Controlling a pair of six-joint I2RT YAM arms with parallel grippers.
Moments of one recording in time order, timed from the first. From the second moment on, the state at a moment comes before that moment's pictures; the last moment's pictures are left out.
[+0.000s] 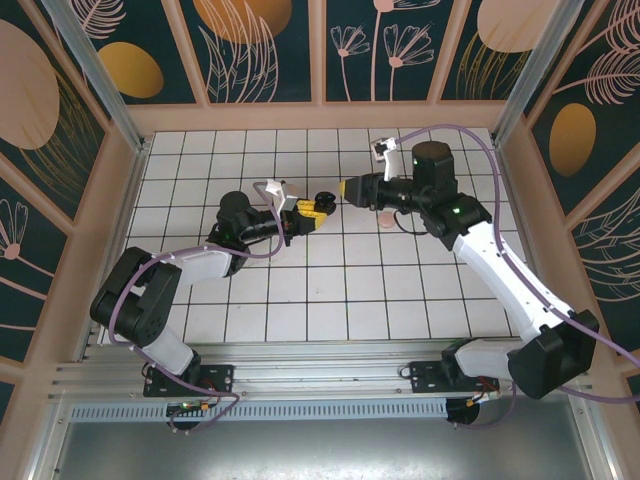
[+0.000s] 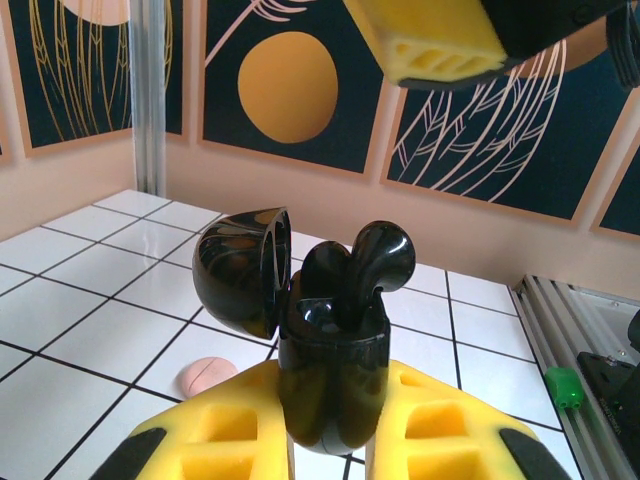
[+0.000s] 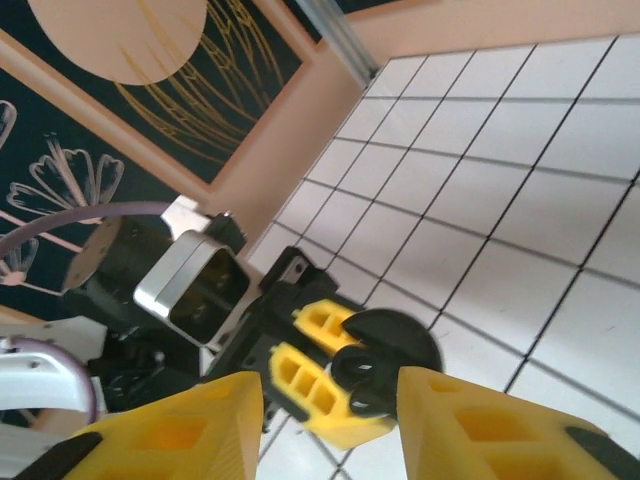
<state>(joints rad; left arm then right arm) -0.48 1.62 0.74 0.92 0.88 -0.19 0.47 1.26 1.19 -0.32 -0.62 0.44</state>
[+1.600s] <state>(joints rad) -0.48 1.62 0.74 0.94 0.87 -0.21 0.48 1.37 1.12 -0.22 -0.79 0.58</state>
